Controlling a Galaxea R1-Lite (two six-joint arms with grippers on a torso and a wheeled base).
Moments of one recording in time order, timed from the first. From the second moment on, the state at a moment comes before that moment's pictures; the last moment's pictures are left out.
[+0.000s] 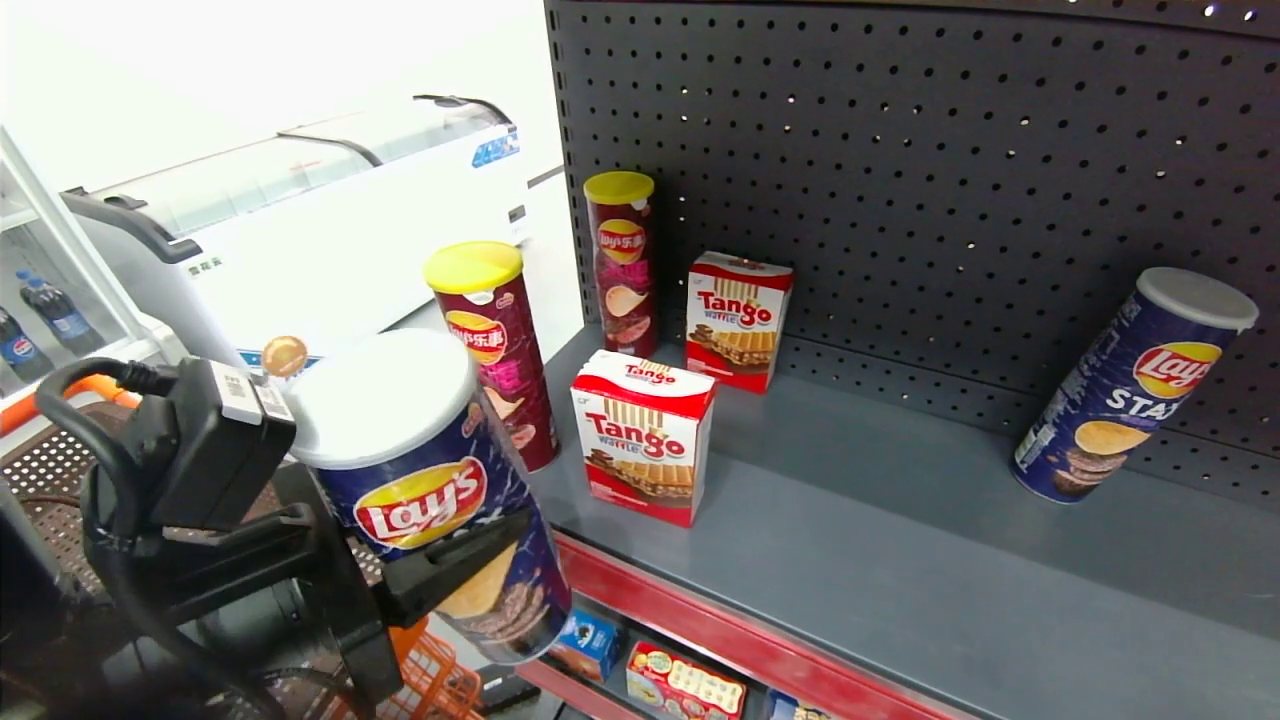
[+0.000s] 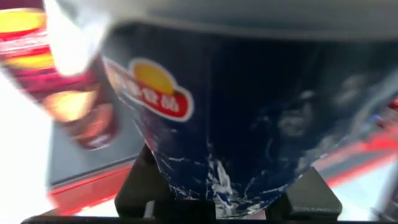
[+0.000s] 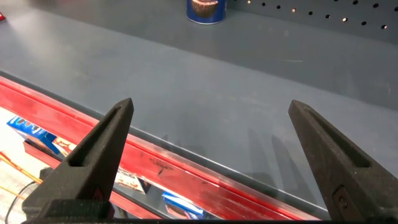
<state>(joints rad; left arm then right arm) -0.60 1.26 -0.41 -0.76 -0.22 0.09 0.00 0.00 0.00 0.00 0.00 0.00</state>
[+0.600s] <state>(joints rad) -0.75 1.22 -0.50 -0.61 -0.29 0.09 0.00 0.00 0.00 0.00 0.00 0.00</state>
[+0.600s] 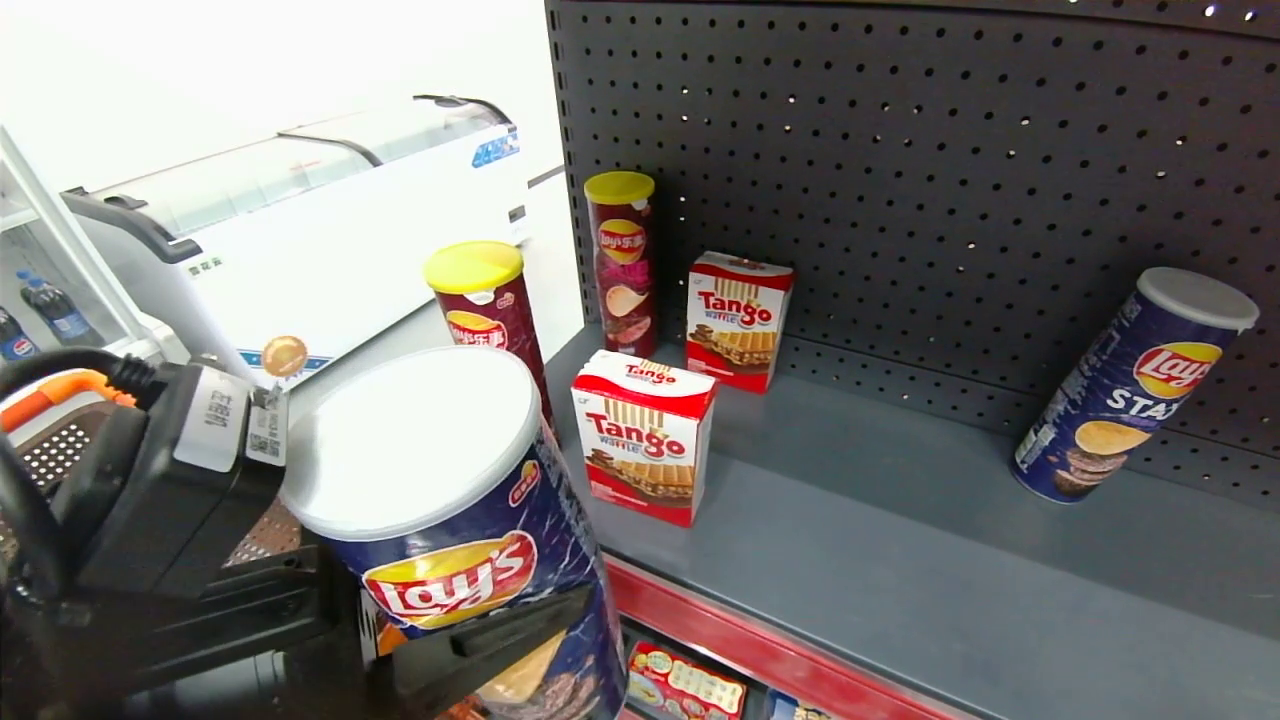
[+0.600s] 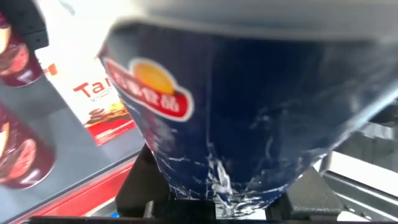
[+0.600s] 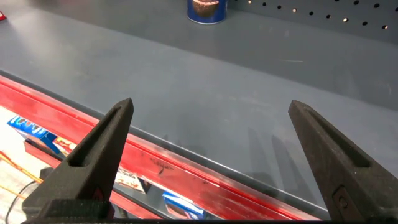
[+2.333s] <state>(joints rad) -0.70 1.21 -0.46 -0.61 -0.28 0.10 0.00 0.00 0.00 0.00 0.00 0.00</state>
